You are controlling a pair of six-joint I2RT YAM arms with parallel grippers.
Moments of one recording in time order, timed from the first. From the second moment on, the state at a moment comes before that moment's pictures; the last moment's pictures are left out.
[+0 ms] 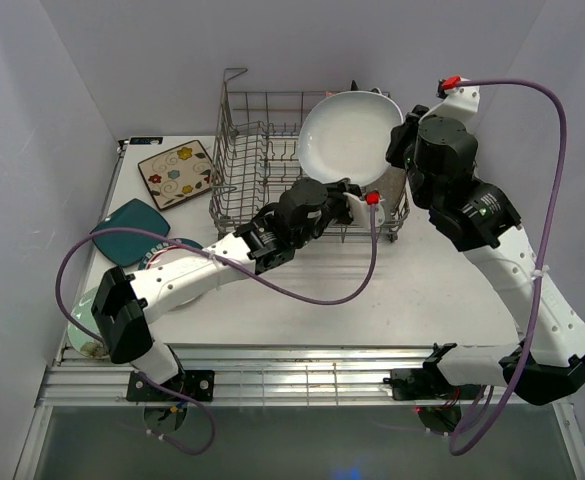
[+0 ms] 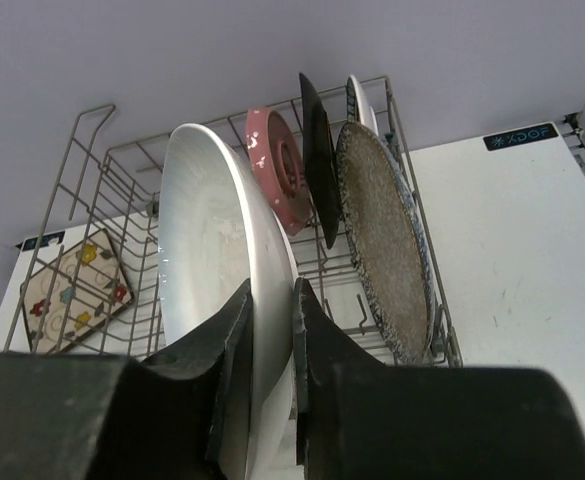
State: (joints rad) left arm -1.03 1.57 1.38 0.04 -0.23 0.89; right arm 0.69 1.24 1.66 -0.57 0.62 0.40
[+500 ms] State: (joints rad) left arm -0.93 1.75 1.61 0.05 0.03 0.73; right arm 0.68 1.31 1.75 -0.53 0.82 0.29
